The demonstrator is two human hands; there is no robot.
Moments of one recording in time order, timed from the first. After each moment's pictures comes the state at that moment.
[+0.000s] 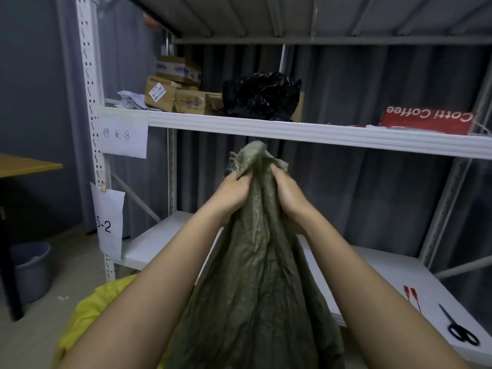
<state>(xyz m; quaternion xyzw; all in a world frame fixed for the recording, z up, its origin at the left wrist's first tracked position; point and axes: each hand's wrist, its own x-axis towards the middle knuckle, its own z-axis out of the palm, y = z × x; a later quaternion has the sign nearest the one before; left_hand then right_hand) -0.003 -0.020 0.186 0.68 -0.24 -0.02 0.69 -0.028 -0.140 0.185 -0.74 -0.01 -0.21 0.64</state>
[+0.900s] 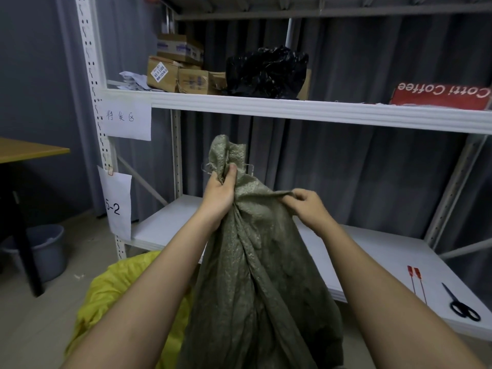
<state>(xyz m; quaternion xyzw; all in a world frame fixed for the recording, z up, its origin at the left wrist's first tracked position) 0.003 0.000 0.134 0.67 -0.13 0.06 0.73 -0.029 -0.192 0.113 -0.83 0.01 -0.21 0.51</state>
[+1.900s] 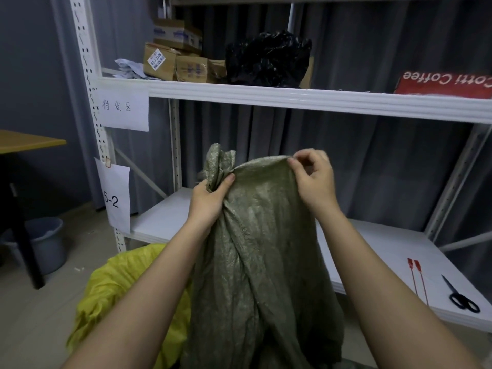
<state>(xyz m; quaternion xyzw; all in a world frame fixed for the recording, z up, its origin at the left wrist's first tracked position) 0.001 0.017 0.108 0.67 -0.12 0.10 0.72 -0.041 -0.170 0.143 -0.76 -0.05 -0.46 0.45</state>
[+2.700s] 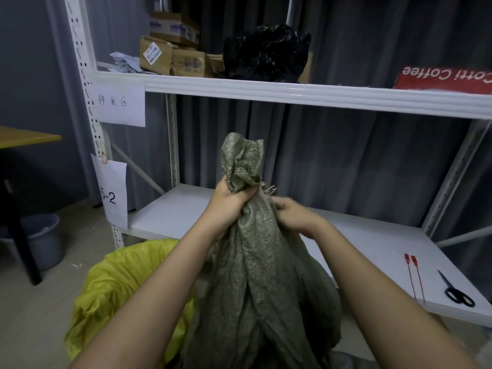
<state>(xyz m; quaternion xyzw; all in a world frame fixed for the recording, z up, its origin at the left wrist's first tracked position) -0.019 -0.005 0.109 0.62 -0.22 -0.01 0.75 -0.038 -0.165 0.101 -0.89 -0.07 -0.01 0.45</state>
